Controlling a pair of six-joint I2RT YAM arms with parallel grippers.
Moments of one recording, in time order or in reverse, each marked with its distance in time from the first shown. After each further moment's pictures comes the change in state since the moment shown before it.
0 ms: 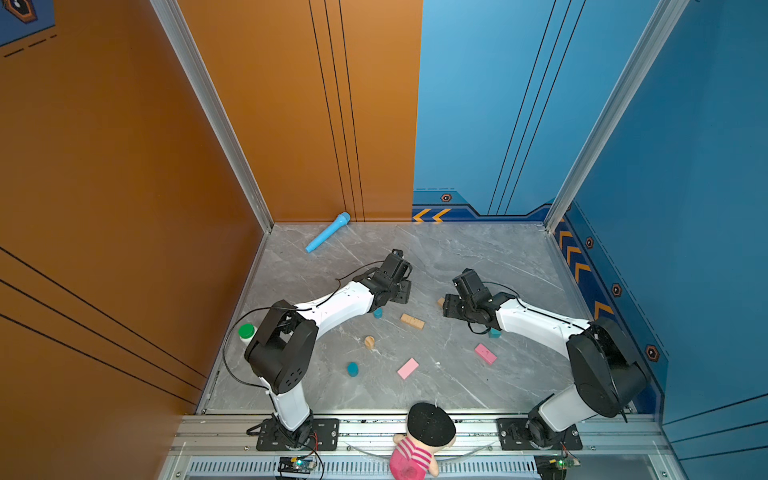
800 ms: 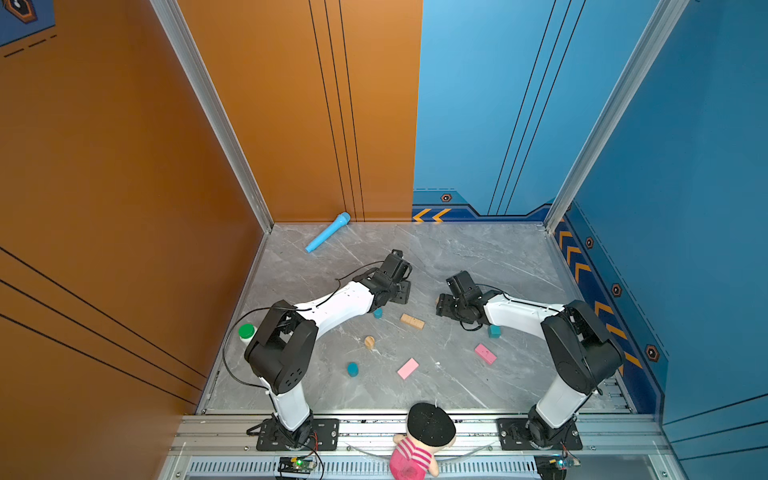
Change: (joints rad) left arm 0.003 0.000 0.000 -0.005 -0.003 0.000; right arm -0.010 0.161 0.058 0.069 -0.046 0.068
